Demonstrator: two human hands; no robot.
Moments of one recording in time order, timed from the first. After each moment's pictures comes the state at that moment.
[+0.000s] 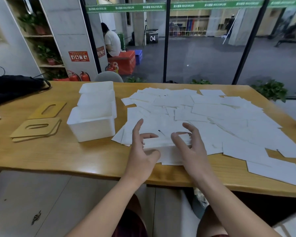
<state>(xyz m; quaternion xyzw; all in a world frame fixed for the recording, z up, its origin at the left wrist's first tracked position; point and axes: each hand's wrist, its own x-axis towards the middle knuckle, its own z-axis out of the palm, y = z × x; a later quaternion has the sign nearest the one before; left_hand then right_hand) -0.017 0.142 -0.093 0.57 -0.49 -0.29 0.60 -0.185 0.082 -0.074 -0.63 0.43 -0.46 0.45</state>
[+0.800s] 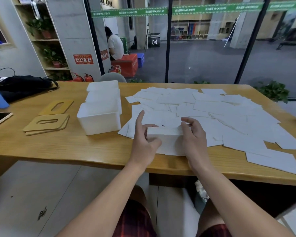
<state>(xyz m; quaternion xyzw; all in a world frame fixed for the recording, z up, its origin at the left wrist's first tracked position) -0.014 0.142 -0.091 0.57 -0.48 -0.27 0.61 -0.169 0.074 -0.084 -0.57 0.43 -0.54 0.44</state>
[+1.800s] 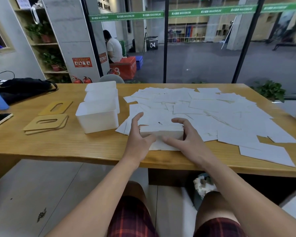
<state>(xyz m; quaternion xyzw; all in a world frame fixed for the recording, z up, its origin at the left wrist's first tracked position) -0.008 0.146 -0.093 0.59 -0.47 -0.28 0.60 -0.207 0.088 -0.077 -0.74 0.38 -0.36 0.42</state>
